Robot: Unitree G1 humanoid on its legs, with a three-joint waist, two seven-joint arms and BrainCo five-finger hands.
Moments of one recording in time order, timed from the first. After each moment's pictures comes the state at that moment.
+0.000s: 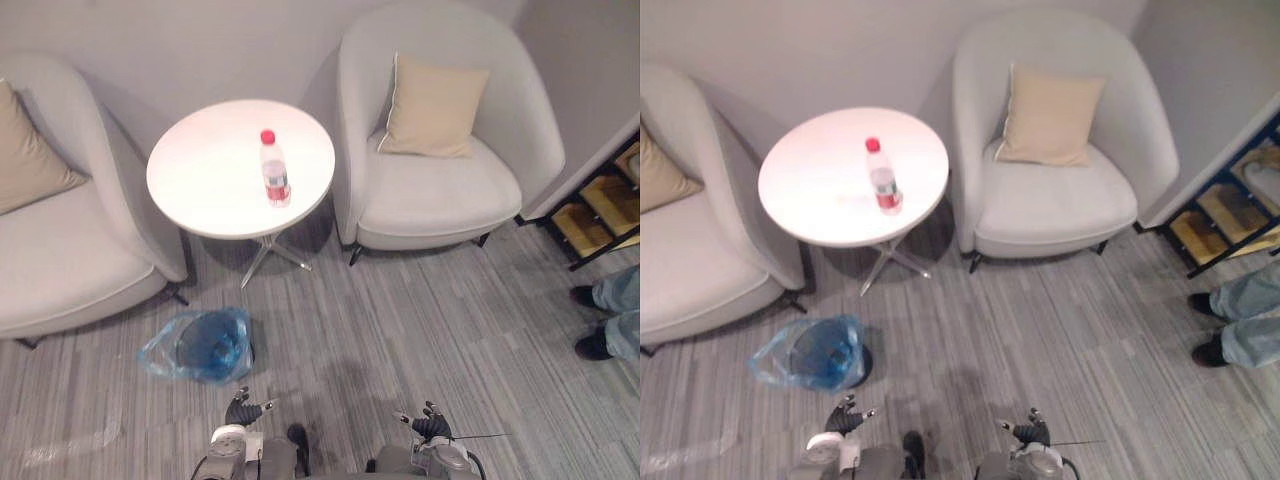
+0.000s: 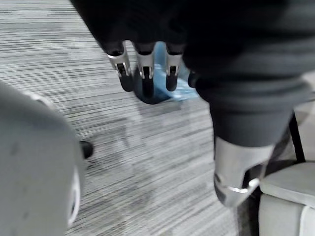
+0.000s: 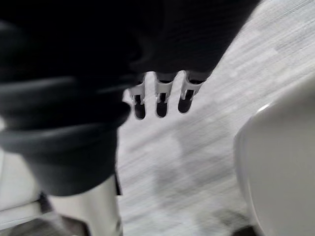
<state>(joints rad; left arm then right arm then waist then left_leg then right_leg) 0.00 0.08 -0.02 1.02 -0.01 -0.10 0.12 0.00 -0.02 -0.14 1.04 0.08 -0.11 -0.16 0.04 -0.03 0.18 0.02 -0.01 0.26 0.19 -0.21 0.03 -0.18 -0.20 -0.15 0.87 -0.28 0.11</state>
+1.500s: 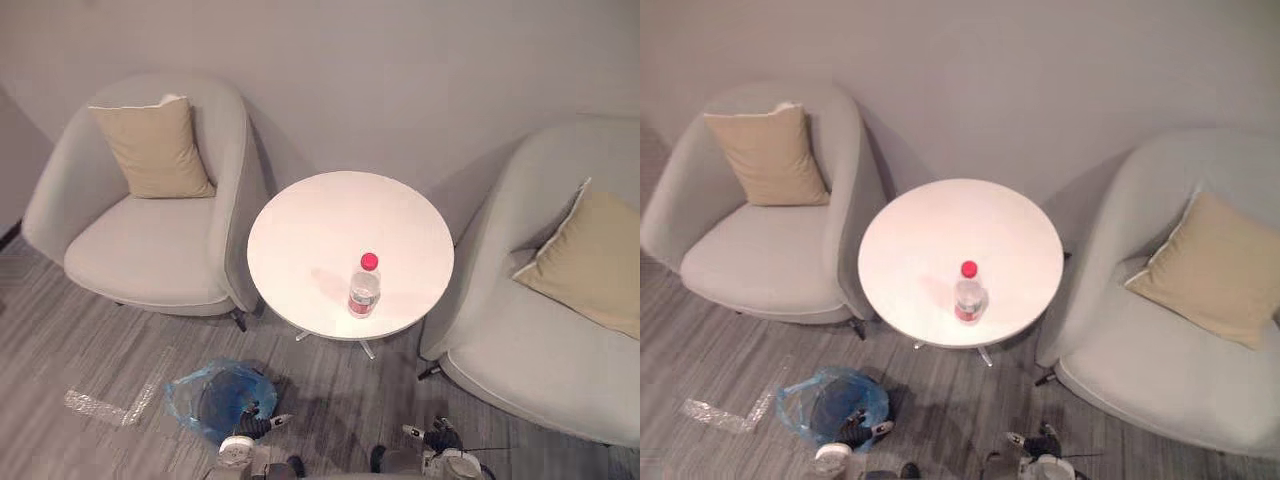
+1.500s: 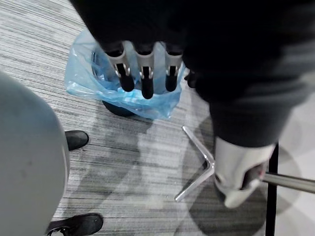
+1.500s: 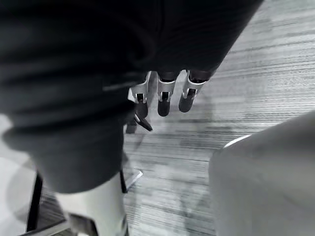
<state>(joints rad) 0.01 0.05 -0.04 1.09 0.00 -0.10 0.10 0.02 -0.09 -0.16 1.10 0.08 -0.10 -0.13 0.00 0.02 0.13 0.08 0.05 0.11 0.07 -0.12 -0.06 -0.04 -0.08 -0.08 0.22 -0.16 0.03</state>
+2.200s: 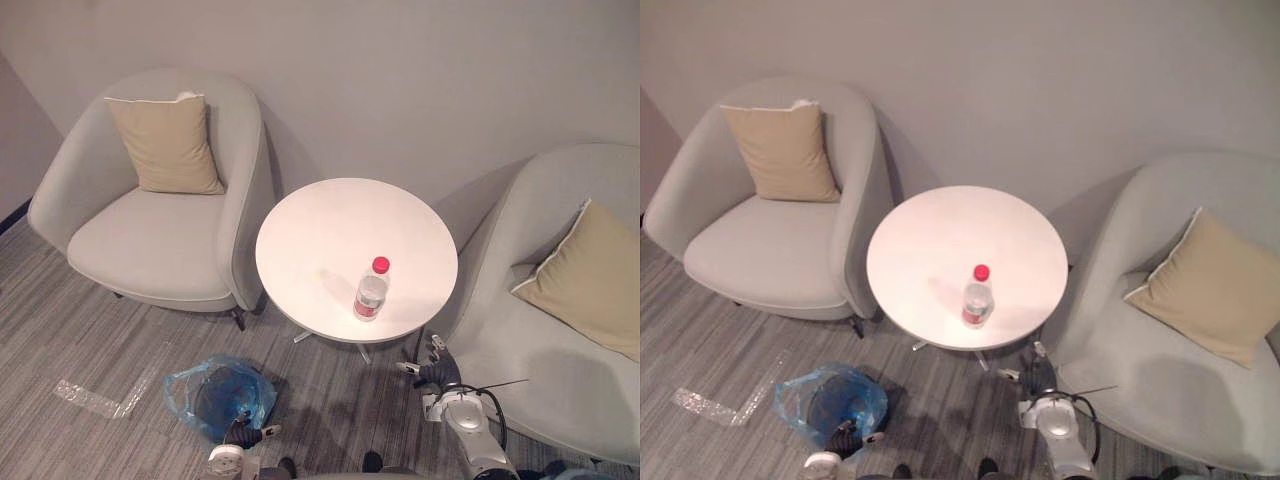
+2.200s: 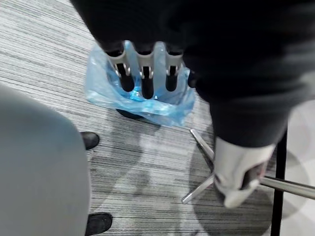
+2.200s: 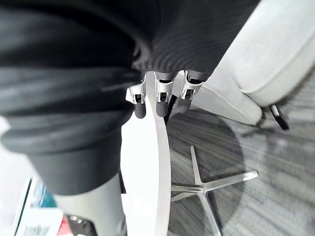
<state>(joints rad) 0.04 0.10 -0.05 1.06 0.04 -0.10 0.08 0.06 -0.14 -0.01 0.53 -0.09 -0.13 -0.13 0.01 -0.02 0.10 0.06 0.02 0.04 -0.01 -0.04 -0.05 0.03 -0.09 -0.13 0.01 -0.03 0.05</state>
